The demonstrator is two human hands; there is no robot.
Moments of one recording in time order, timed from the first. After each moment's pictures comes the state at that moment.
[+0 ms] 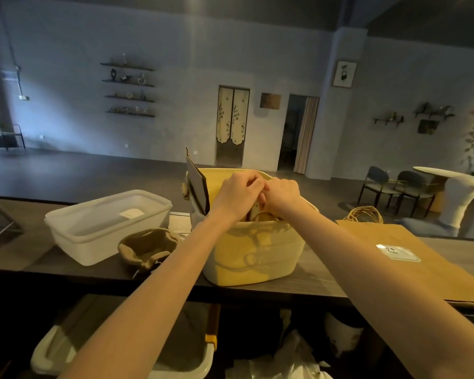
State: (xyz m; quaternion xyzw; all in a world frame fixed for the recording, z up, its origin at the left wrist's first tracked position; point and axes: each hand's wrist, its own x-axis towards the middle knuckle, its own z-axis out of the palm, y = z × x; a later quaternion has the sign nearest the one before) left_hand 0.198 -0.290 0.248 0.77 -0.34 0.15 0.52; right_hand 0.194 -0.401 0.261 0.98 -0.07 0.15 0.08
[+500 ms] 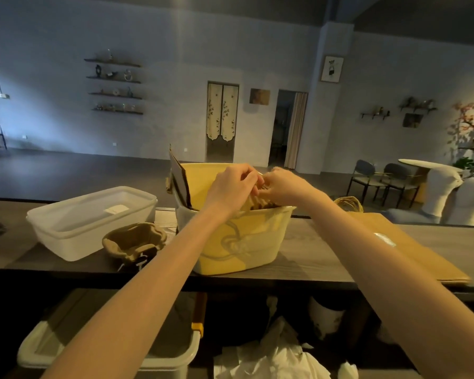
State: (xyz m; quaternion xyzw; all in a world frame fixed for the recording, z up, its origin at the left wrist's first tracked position) left_hand 0.183 -0.305 0.250 0.78 -0.35 0.17 0.50; right_hand 0.166 -0.442 0.270 0.99 -0.01 0.15 -0.03
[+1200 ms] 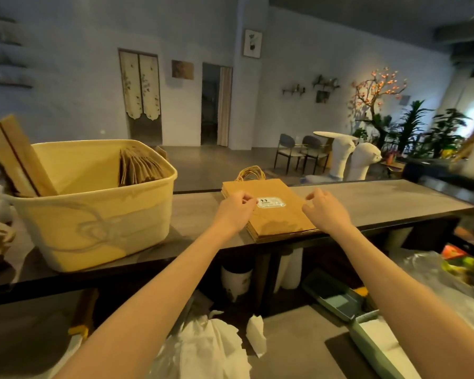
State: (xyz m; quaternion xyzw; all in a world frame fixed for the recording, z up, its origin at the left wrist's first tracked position) left_hand 0.108 -0.511 0.170 0.78 -0.37 -0.06 0.49; right_hand -0.007 -0.677 0.182 0.91 -0.35 0.20 -0.10
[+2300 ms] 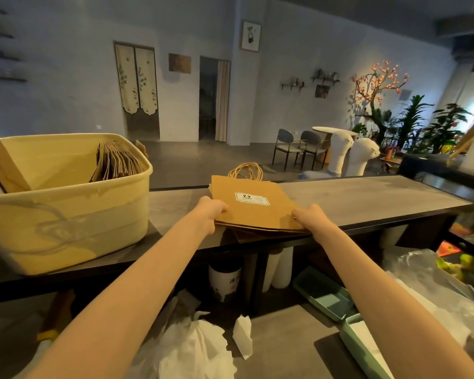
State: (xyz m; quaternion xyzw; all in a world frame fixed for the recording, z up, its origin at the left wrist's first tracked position) left_hand 0.130 -0.538 0.164 0.72 -0.06 -0.27 0.64; right_hand 0.003 -0.707 0.155 0.78 -0.44 0.15 -0.41
